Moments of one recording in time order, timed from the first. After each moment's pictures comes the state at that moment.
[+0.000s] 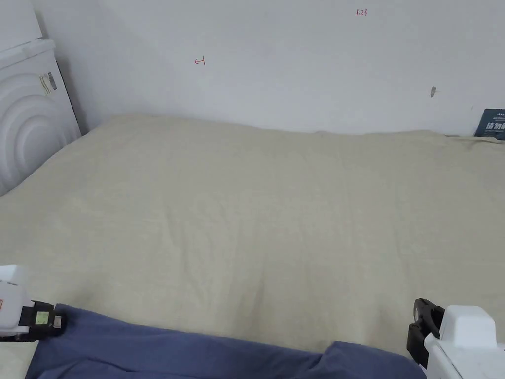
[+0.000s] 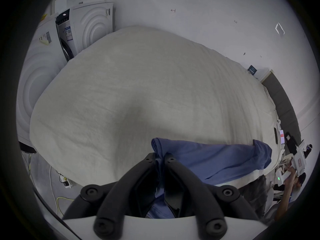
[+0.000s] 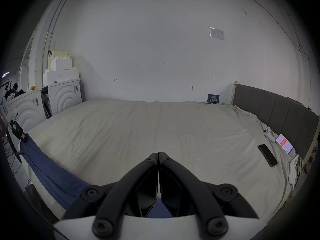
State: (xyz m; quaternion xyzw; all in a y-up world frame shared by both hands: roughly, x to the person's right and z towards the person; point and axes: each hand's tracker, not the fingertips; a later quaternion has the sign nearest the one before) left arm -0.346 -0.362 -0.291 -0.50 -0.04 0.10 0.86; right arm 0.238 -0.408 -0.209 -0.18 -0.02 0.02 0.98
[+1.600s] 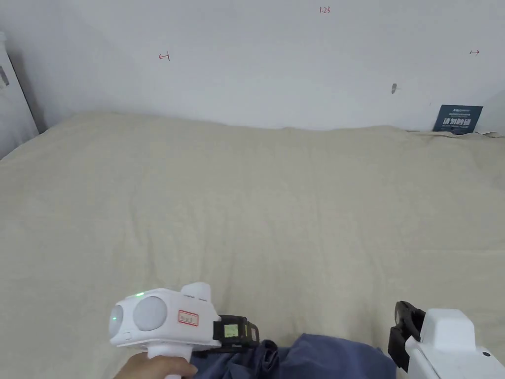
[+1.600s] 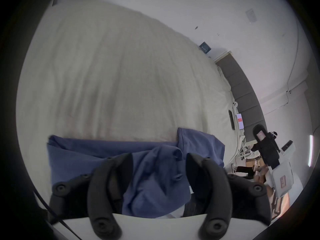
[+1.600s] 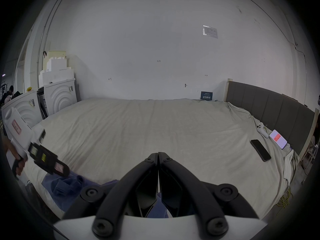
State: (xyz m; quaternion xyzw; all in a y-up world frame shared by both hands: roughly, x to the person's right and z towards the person) left arm -0.087 -0.434 -0.327 -0.51 -0.24 0.19 0.81; right arm 0.254 -0.409 -0.188 -0.19 -0.04 0.01 0.98
